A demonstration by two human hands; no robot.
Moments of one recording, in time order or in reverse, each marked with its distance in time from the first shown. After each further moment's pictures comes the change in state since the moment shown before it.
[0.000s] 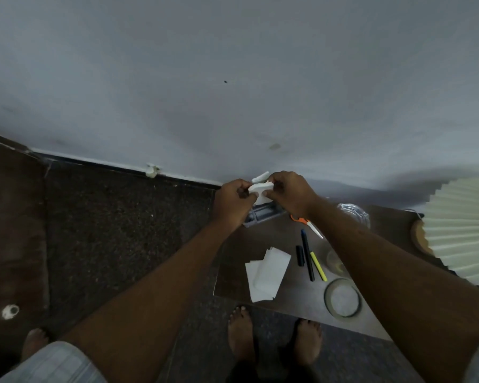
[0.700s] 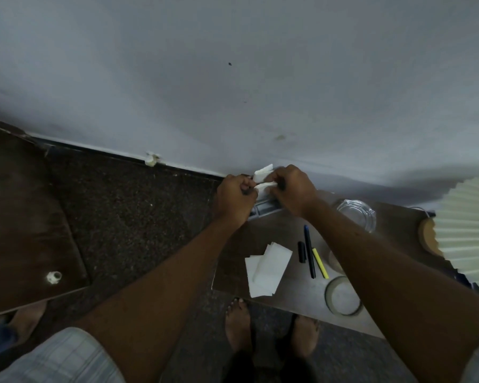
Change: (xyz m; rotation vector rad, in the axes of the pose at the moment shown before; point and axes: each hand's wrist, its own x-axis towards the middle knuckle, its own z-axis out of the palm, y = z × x) left_hand 0.009 -0.019 0.016 0.131 0.099 0.026; right_hand 0.003 0.011 0.019 -0.022 0.043 0.031
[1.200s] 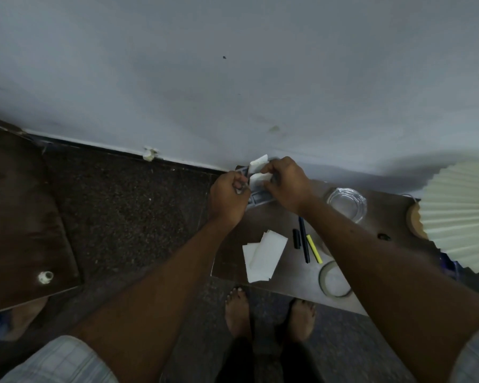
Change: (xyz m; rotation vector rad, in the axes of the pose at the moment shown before) left_hand -0.028 0.000 -0.011 -0.041 0.043 -0.014; right_hand -0.024 -0.013 -0.004 0.021 0.064 -0.031
